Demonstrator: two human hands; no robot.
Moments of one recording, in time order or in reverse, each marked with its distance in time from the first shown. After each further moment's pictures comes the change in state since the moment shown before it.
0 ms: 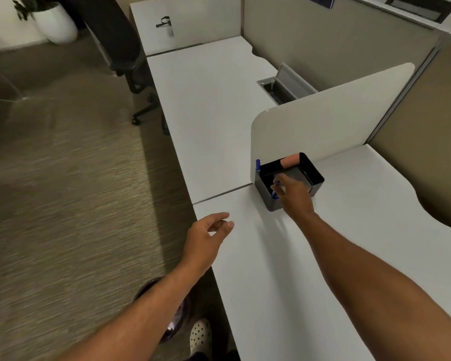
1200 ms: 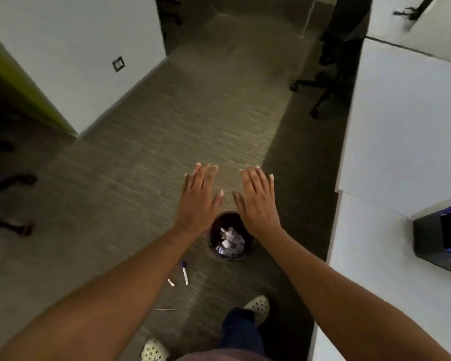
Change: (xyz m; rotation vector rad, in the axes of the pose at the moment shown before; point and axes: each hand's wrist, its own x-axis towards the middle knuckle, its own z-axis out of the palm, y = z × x) left_hand -0.201 -0.214 -0.289 0.756 0.695 0.010; right_hand -0.285 -0.321 0.258 -0.226 -0.410 -0.959
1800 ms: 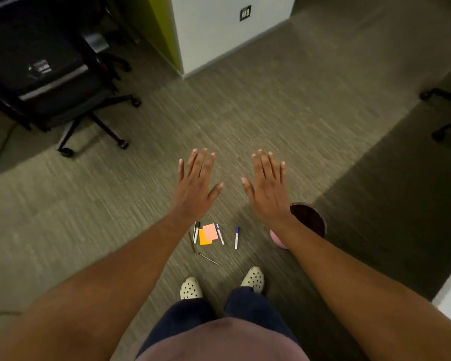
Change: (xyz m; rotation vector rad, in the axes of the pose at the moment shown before) left_hand -0.182 -0.248 -0.110 0.198 0.006 -0.408; right_hand 0.015 -0.258 0.130 0.010 -0.228 -0.335
